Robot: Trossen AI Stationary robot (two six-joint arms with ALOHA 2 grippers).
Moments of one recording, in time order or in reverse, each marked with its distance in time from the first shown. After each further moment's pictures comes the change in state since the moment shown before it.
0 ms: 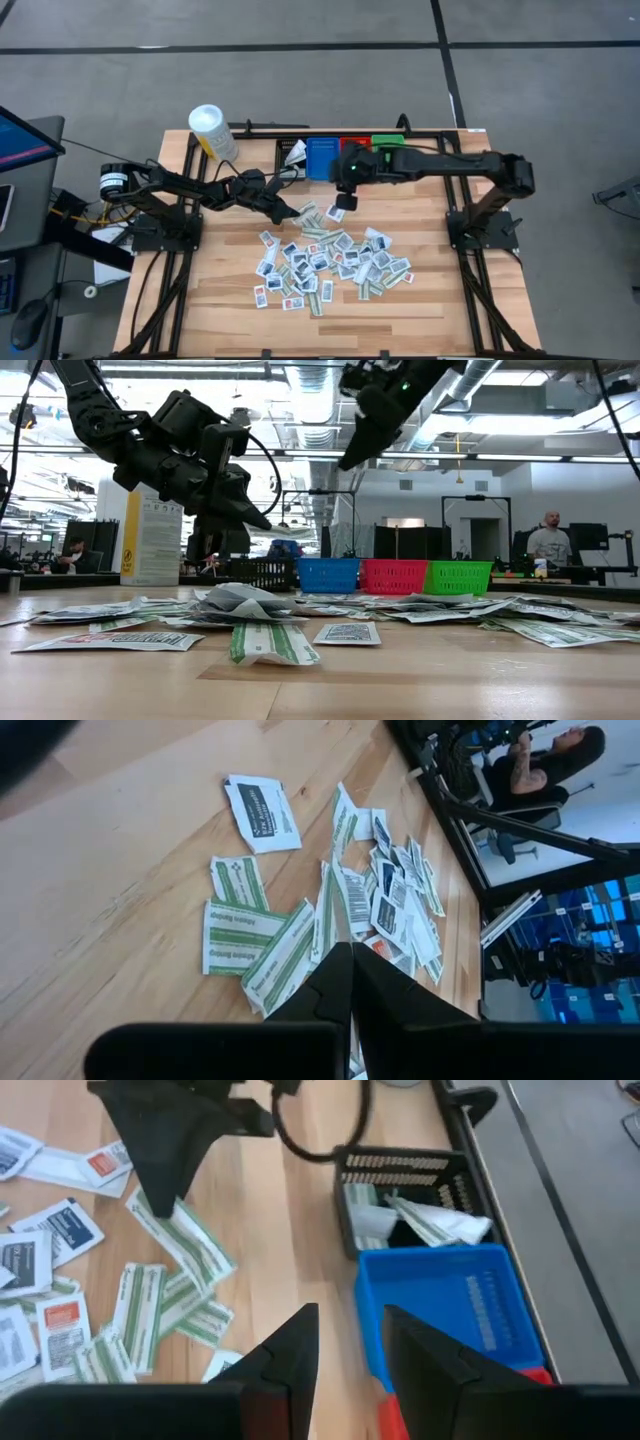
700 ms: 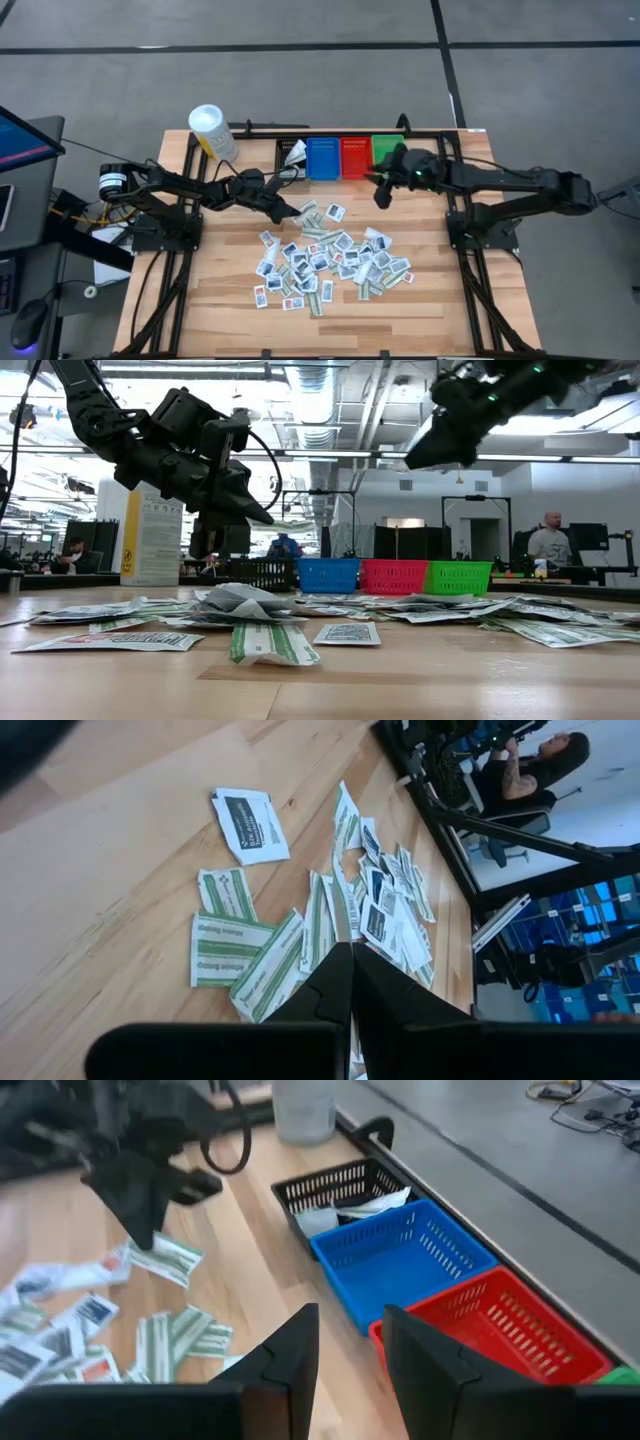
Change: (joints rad) left arm 0.000 -0.008 -0.001 0.023 0.000 0.000; right arm -0.073 -0.560 -0.668 0.449 -0.001 0.308
